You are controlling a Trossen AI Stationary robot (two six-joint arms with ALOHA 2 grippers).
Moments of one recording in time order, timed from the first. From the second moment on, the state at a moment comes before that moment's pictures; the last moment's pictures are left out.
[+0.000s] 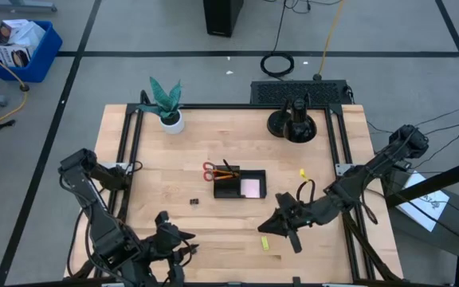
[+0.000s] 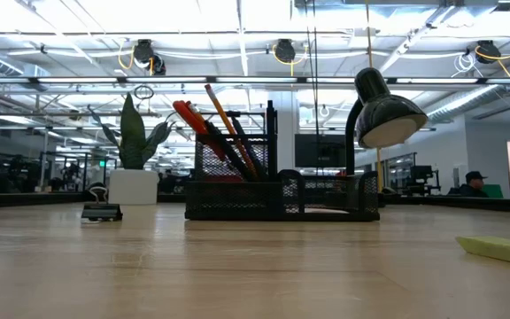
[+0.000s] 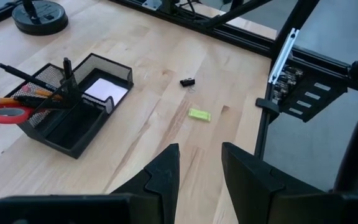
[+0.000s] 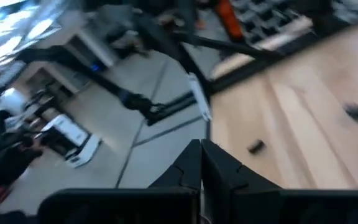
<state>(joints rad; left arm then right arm) -0.91 1.73 1.69 -0.99 -0.84 -1.14 0.62 1.31 0.88 0.23 0.30 0.74</state>
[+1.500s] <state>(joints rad) -0.85 1.73 1.69 -1.00 -0.80 -1.11 0.52 1.75 1.55 -0.80 -0.23 0.94</state>
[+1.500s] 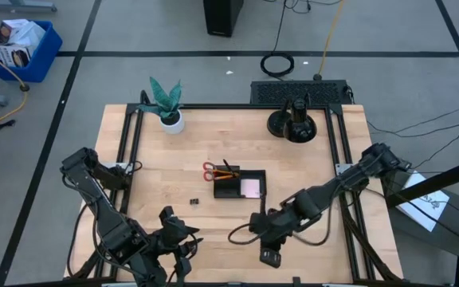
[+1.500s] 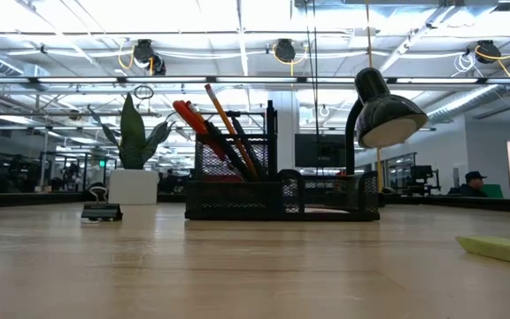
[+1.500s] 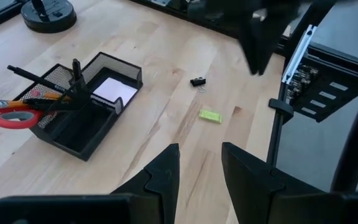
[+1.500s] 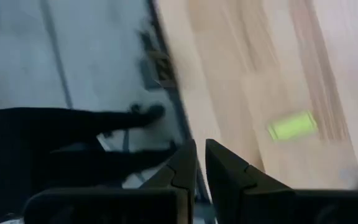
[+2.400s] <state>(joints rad) -0.85 1.73 1.69 -1.00 -0.80 -1.08 0.55 1.84 1.36 -0.73 -0.08 1.53</state>
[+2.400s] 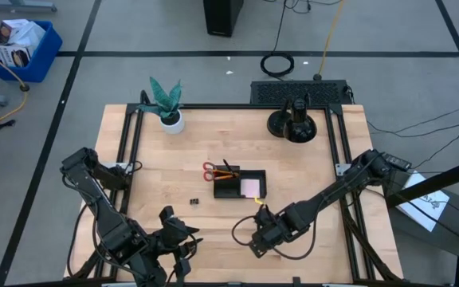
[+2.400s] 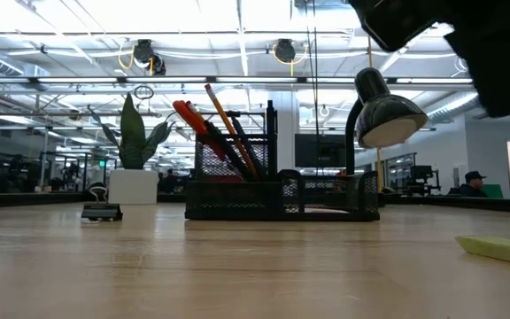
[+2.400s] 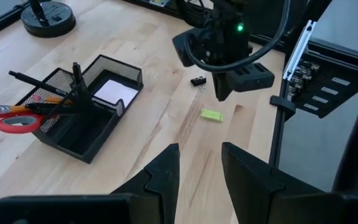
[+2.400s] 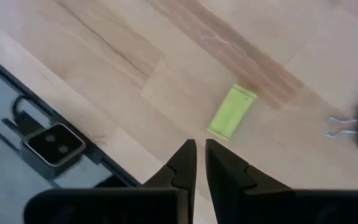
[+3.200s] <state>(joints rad) -0.85 1.73 1.69 -1.00 -0.80 -1.07 0.57 1.84 1.23 -0.57 -0.10 1.54</state>
